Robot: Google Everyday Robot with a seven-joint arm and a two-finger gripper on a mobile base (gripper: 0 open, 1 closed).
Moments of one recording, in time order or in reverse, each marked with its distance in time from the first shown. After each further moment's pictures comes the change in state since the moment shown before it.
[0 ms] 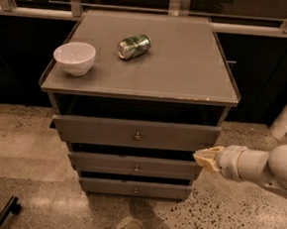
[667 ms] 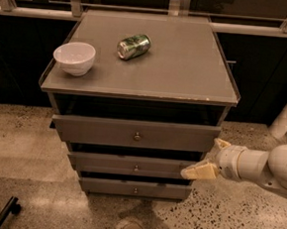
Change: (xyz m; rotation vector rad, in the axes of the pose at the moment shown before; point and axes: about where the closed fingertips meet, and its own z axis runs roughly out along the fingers) arm 0.000 0.000 0.000 0.000 0.000 0.000
